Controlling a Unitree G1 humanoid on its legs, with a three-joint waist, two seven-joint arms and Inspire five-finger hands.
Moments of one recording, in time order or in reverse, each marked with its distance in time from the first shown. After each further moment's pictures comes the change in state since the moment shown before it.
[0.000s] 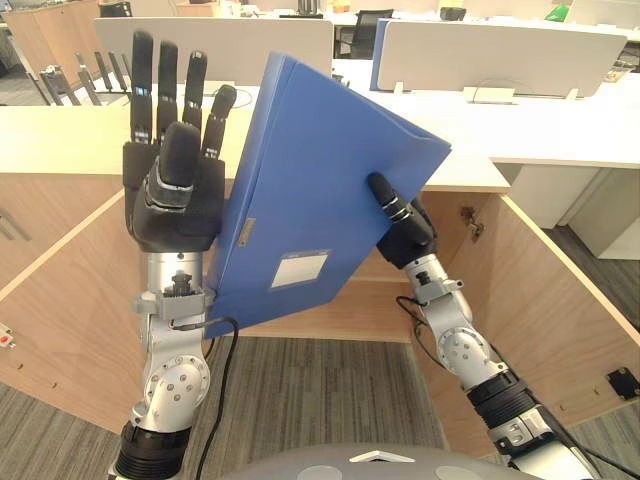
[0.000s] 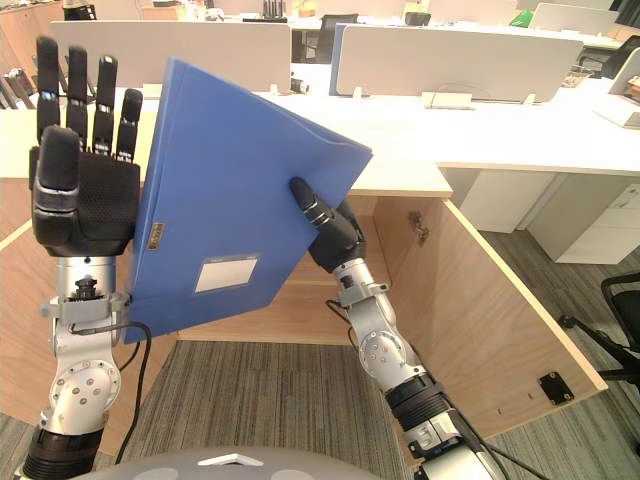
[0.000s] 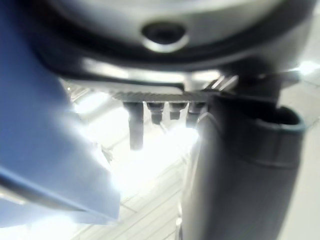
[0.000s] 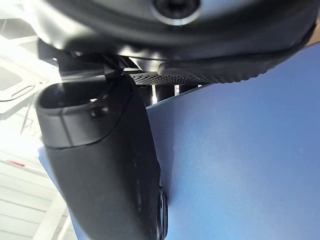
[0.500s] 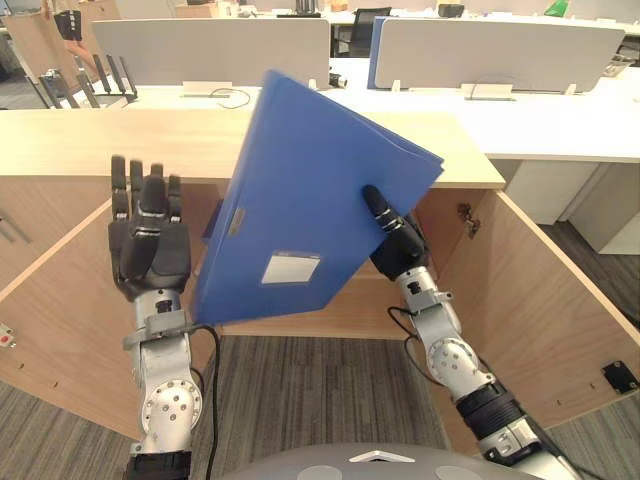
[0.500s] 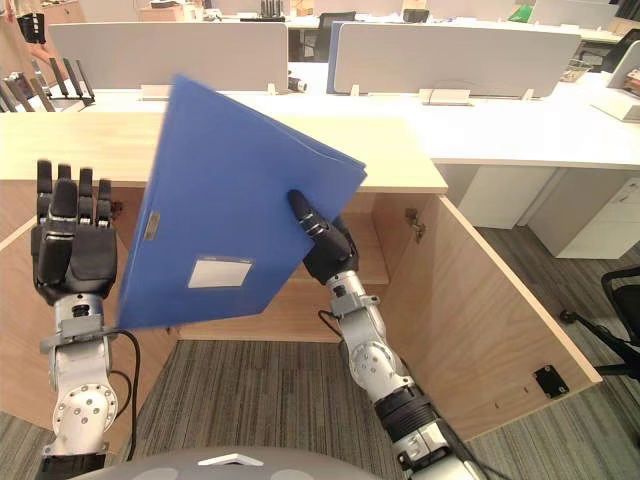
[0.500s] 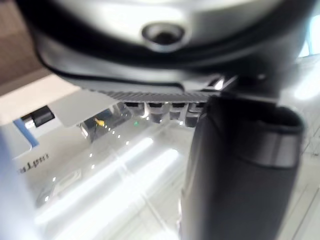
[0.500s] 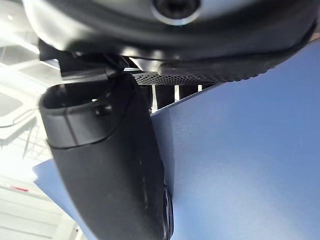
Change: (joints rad) left arm 0.149 -0.131 0.190 0.223 0.001 0.003 0.116; right arm 0.084 0.130 -0.021 0.012 0.068 -0.006 -0.011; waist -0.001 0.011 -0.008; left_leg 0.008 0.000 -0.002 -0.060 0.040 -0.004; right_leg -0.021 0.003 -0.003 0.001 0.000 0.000
